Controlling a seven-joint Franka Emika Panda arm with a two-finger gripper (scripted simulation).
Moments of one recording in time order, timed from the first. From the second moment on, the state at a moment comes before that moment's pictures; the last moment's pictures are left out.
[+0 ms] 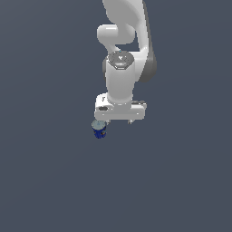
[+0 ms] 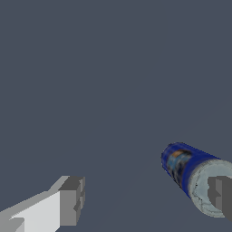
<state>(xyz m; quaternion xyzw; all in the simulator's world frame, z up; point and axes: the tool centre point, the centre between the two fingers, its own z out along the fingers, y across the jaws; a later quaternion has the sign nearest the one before) -0.005 0.015 0.175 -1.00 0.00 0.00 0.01</state>
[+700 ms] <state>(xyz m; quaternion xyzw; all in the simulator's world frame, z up) -0.009 0.006 0.187 -1.00 0.02 0.00 0.01</state>
